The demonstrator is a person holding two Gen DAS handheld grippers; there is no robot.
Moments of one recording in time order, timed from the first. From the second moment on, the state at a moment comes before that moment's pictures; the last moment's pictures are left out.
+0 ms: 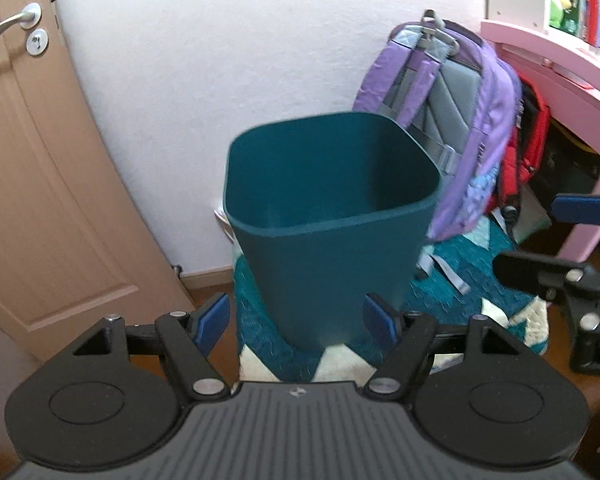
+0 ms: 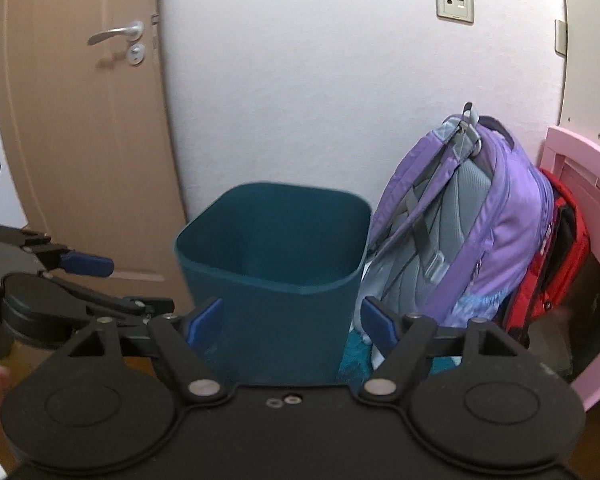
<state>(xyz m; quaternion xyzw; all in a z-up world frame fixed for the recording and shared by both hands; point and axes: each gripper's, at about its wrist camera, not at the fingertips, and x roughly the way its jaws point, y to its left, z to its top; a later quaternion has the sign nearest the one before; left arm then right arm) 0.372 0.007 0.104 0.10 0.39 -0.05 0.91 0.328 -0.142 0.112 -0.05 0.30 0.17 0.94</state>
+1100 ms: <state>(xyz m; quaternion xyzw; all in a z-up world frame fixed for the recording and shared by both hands) 0.363 0.049 -0.178 0.18 0.51 -0.13 0.83 0.287 -0.152 -0.209 -0.03 0.50 0.13 0.86</state>
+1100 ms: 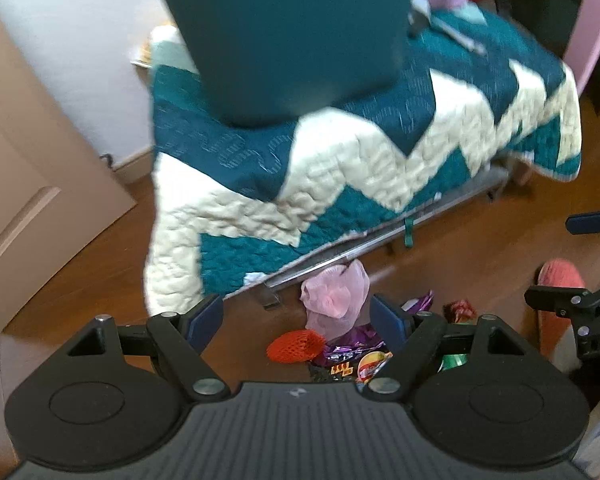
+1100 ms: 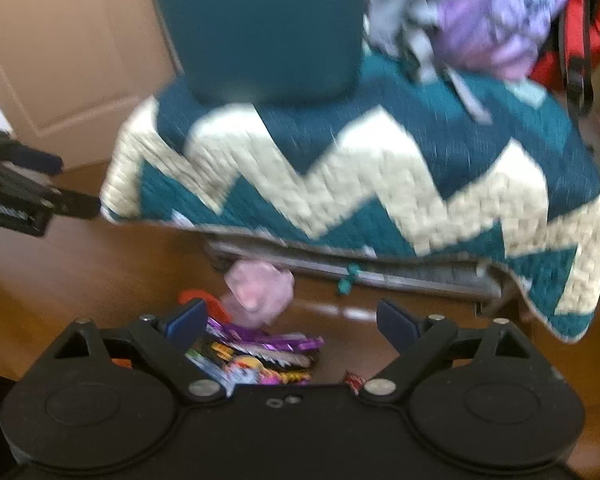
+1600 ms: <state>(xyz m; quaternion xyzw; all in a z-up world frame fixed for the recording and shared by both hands) 0.410 0.003 -0.339 0.20 0.56 -0.15 0.79 0.298 -0.172 -0.375 0.00 0.61 0.09 0.79</state>
